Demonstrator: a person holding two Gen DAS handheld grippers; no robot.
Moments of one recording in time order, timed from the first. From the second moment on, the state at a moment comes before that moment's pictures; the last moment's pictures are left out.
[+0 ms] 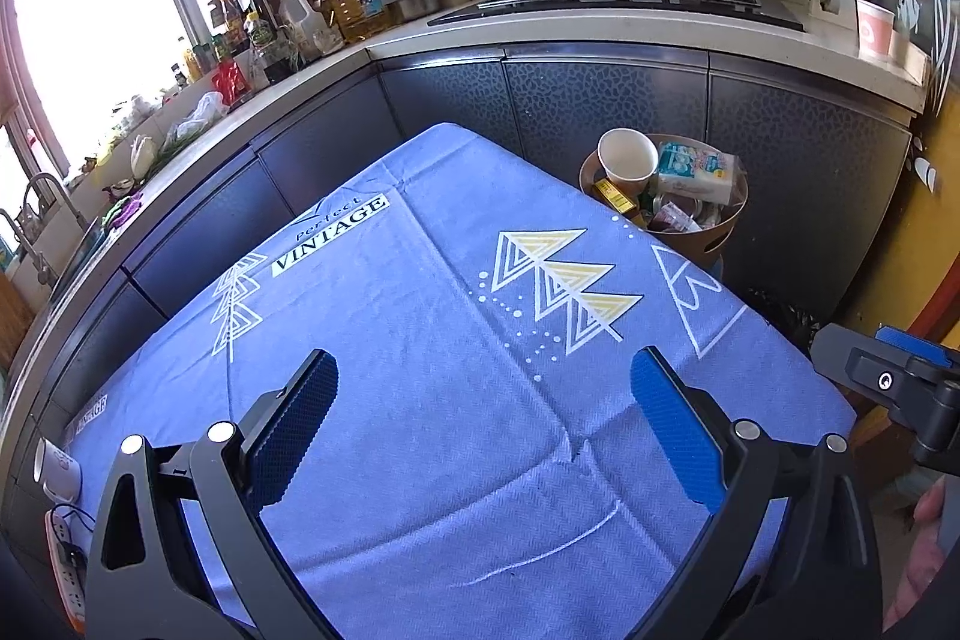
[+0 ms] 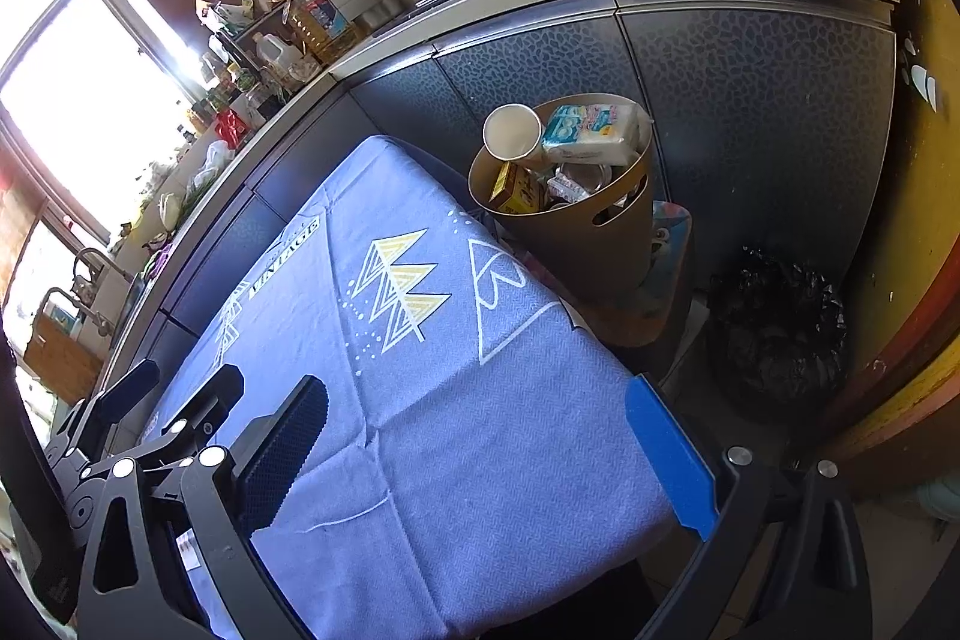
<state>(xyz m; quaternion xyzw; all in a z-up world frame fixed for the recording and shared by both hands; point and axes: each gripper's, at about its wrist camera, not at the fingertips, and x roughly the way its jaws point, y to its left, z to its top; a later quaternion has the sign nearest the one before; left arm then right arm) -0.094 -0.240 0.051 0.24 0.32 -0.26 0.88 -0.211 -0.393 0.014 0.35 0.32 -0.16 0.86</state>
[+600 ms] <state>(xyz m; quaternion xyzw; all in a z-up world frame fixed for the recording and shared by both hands) -0.094 -0.241 0.045 0.25 0.32 -0.25 0.88 -0.211 -0.390 0.007 0.36 0.33 -0.16 0.86</state>
